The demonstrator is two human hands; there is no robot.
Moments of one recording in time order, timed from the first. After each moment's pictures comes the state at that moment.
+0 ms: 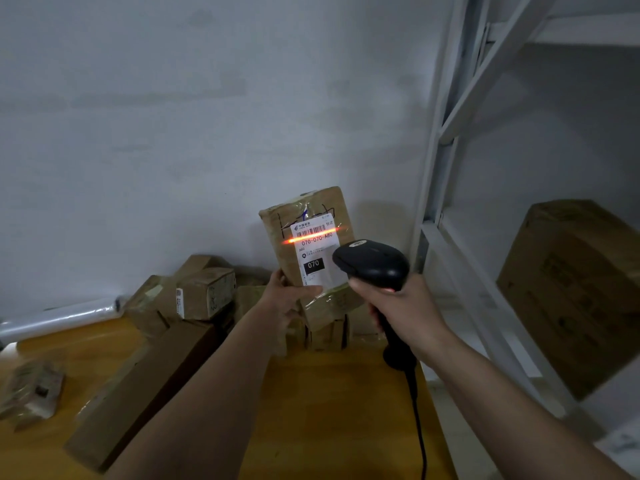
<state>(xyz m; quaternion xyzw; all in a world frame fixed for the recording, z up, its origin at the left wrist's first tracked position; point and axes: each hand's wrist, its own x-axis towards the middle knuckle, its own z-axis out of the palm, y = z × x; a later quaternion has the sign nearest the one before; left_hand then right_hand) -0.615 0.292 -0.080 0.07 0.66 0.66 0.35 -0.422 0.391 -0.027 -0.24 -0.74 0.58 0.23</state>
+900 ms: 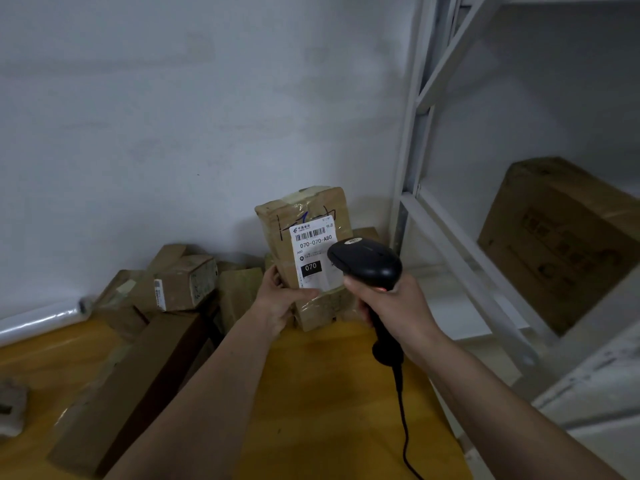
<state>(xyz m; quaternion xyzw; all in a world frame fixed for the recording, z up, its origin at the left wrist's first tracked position) -0.603 0.271 -0.116 0.10 0.61 0.68 0.39 -0.412 0.344 -0.050 -0.28 -0.69 0.61 0.26</state>
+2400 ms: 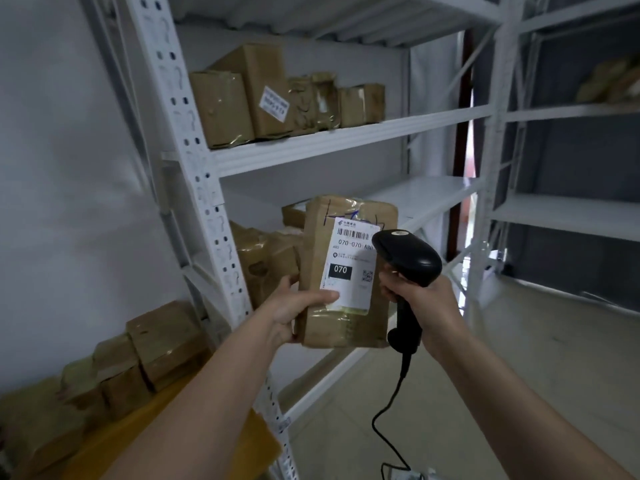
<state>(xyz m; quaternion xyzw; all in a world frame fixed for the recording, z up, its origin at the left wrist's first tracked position) -0.125 0.274 0.037 0.40 0.58 0.44 0.55 0.082 0.273 0.023 -0.39 -0.48 0.50 0.61</state>
